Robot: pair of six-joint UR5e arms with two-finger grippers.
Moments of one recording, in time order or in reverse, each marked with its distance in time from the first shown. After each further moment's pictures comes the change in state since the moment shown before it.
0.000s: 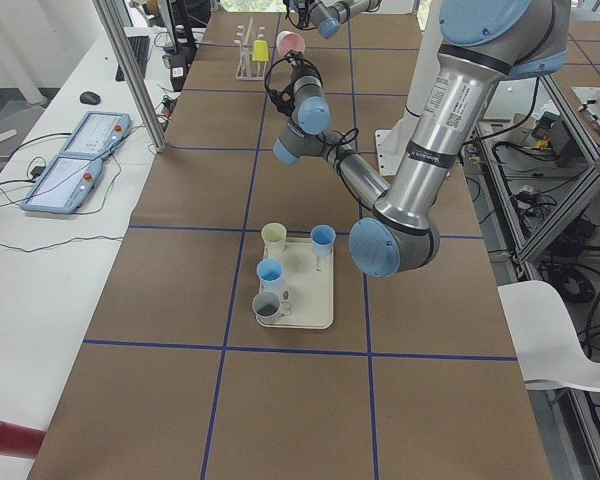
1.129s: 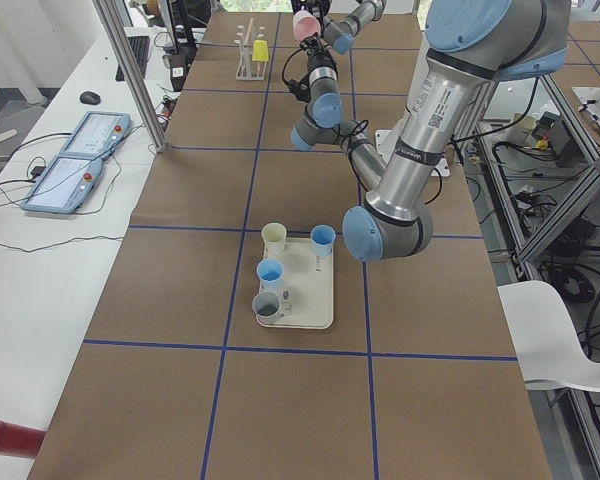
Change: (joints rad) left arm 0.147 -0.078 0.017 -0.059 0.120 -0.064; right arm -0.139 0.056 -0.011 0.063 -0.098 0.006
